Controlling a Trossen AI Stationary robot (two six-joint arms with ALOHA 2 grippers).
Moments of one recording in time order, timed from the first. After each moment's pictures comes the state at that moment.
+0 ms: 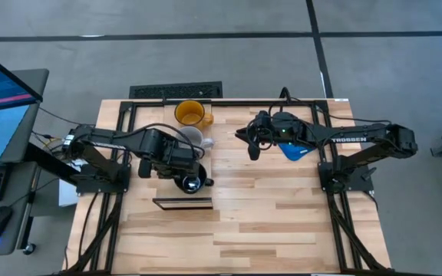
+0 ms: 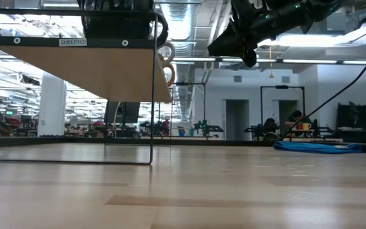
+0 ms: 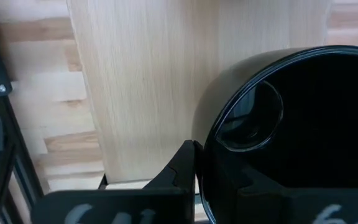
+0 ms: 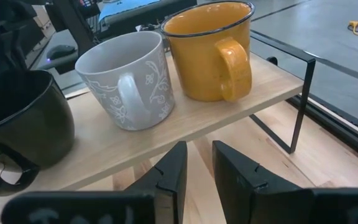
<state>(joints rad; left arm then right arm) -0.16 1.61 1.71 -1.54 0.01 -1.71 -0.20 1.28 0.80 0.16 0.00 0.20</state>
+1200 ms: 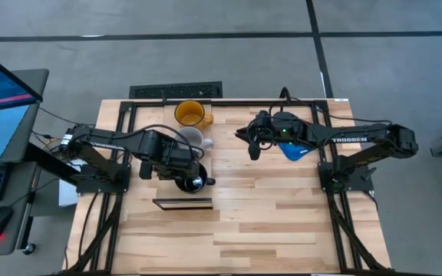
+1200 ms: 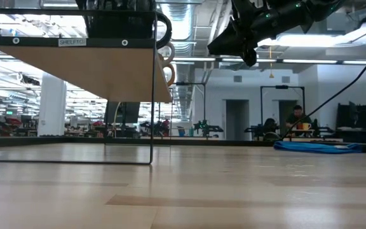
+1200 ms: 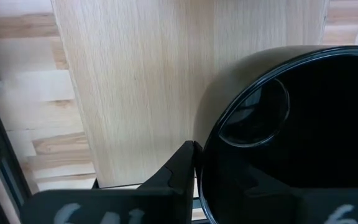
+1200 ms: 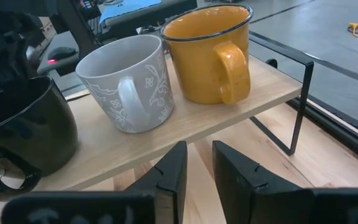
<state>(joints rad) -0.17 1.59 1.64 -1.46 0.02 -1.71 -0.20 1.28 0.80 0.16 0.00 0.20</state>
